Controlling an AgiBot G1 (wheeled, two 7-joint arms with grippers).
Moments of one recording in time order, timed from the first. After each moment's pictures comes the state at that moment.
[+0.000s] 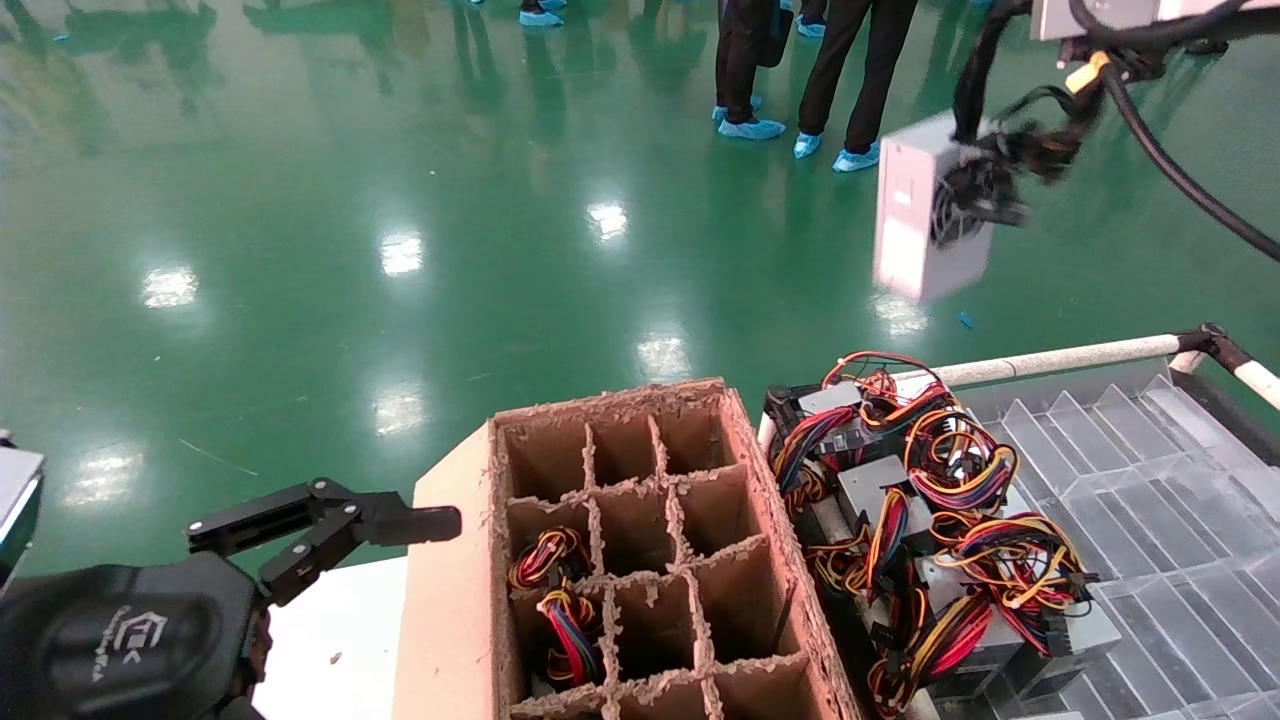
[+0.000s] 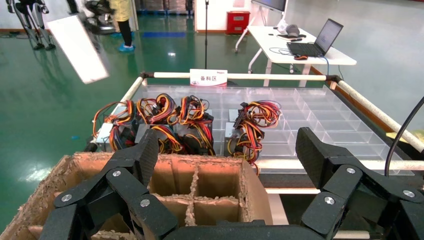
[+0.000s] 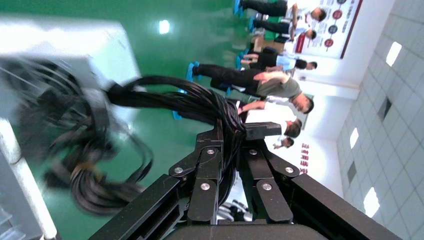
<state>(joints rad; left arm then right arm) -1.09 0.59 0.34 -1.28 0.69 1.47 -0.15 2.06 -0.80 -0.77 1.22 -2.08 -1.10 0.04</state>
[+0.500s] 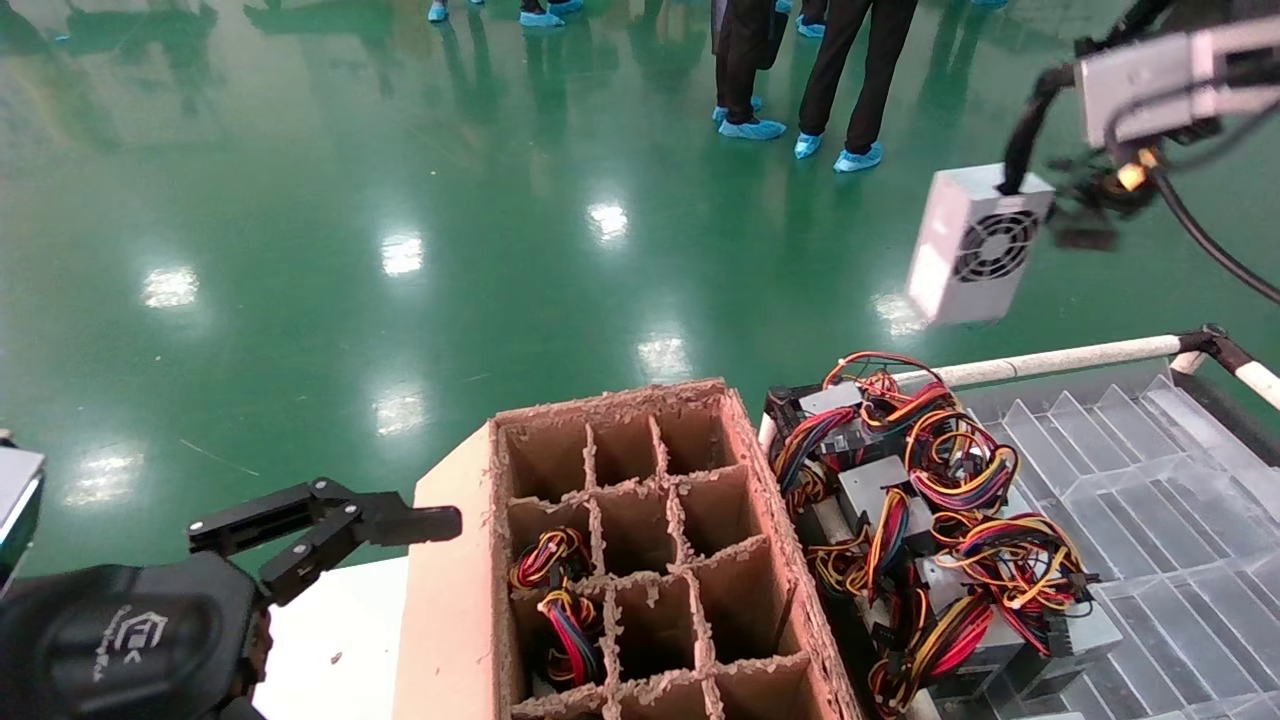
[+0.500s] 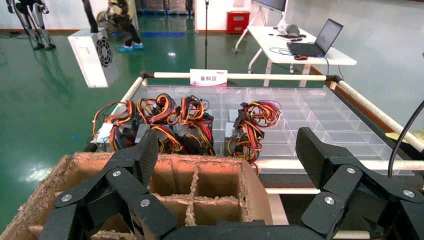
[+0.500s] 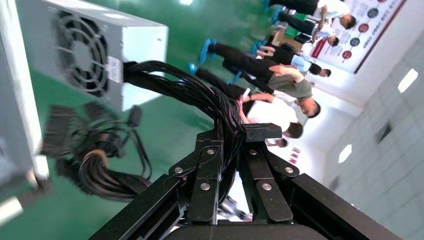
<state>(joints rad) -1.09 0.59 0.35 -1.28 0.69 1.47 -0.15 2.03 -0.78 -0.82 1.06 -2.11 -1.00 -0.25</state>
